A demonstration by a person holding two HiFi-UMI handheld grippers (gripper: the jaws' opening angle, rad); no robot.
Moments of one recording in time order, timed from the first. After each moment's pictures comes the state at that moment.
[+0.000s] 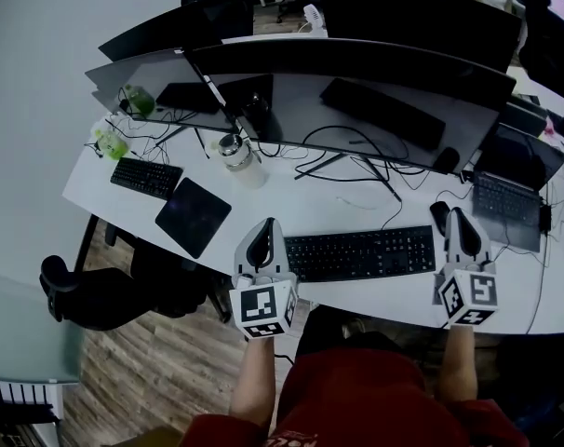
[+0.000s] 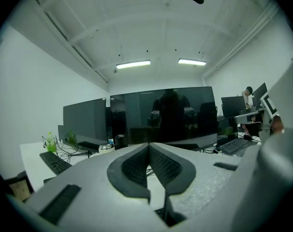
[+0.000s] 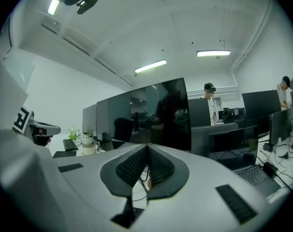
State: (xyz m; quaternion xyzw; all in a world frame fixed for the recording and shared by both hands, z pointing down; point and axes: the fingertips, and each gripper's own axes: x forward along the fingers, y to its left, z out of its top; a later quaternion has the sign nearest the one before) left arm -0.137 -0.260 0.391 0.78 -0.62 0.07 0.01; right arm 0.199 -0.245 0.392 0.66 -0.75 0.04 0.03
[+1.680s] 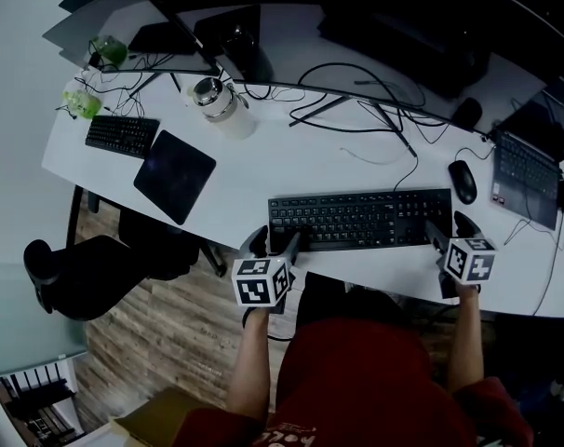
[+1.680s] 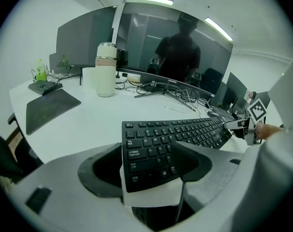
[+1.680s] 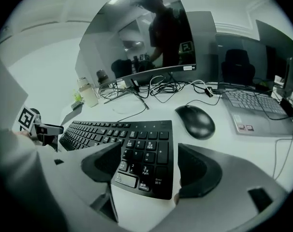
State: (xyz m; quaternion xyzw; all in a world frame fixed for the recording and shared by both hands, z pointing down) left arm -0.164 -0.230 0.636 0.75 -0.52 0.25 0.32; right arm 0.204 -0.238 0.643 0.55 -0.72 0.33 0.24
